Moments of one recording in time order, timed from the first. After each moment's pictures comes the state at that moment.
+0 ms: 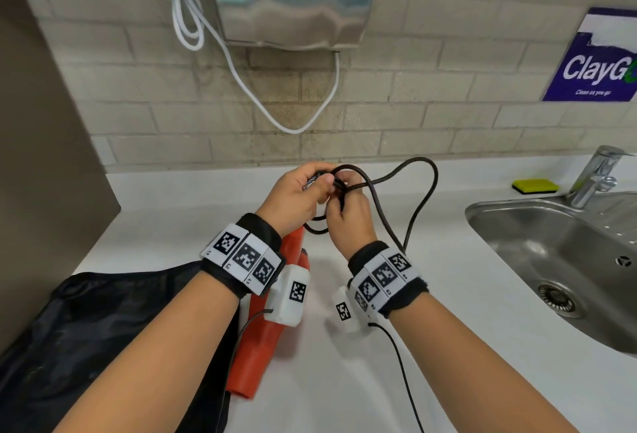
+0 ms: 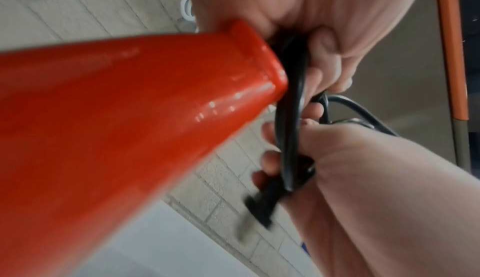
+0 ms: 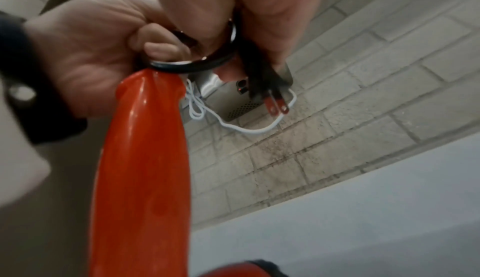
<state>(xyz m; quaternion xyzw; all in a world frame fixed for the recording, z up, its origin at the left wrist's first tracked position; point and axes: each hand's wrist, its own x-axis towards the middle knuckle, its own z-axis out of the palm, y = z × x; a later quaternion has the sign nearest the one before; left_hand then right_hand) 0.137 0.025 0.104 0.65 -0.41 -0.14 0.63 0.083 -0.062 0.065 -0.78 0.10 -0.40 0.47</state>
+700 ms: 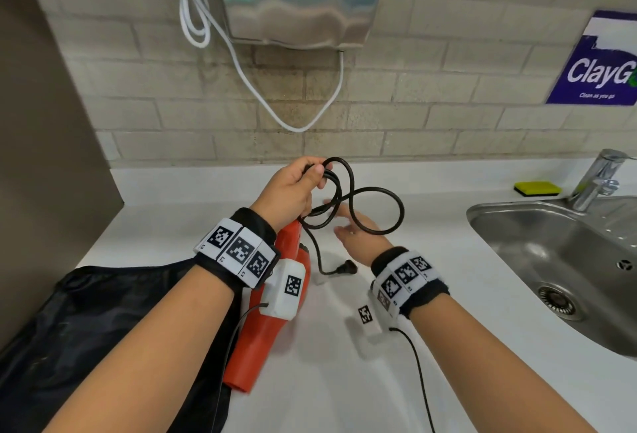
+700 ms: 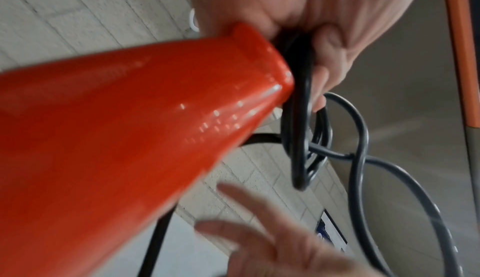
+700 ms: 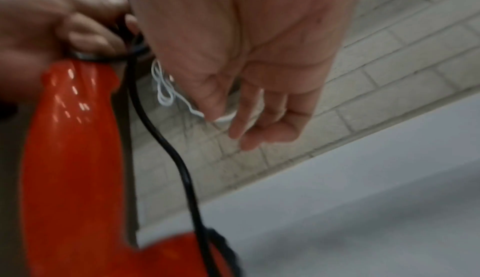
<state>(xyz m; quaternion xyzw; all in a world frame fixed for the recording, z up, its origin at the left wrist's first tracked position) 0.149 0.031 0.101 0.66 -0.40 -0.15 0.62 0.070 -0.094 0.036 -0.86 0.18 -0.13 0.45</state>
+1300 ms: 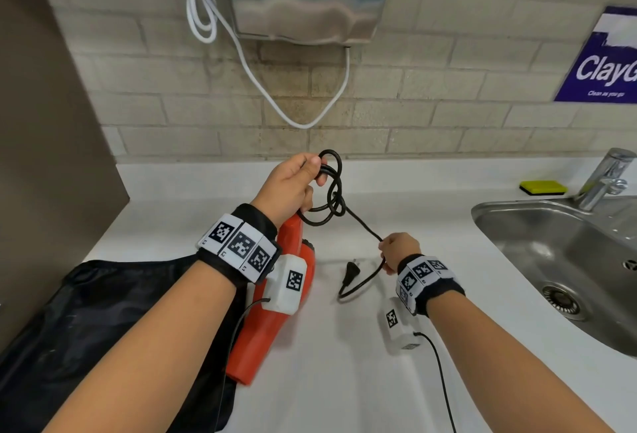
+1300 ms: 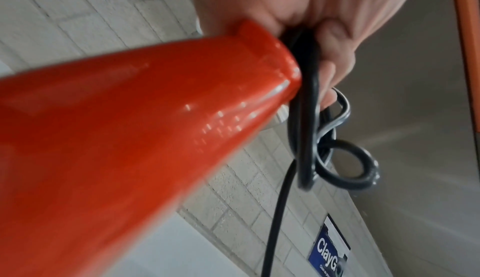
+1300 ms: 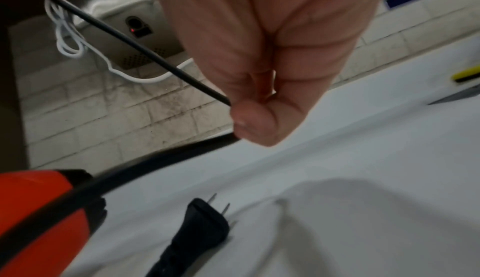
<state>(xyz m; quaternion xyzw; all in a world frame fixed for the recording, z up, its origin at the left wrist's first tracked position) 0.154 0.036 0.098 0.63 -0.38 -0.17 0.66 0.063 -0.153 -0.010 -0.80 0.43 -0.06 0.42</state>
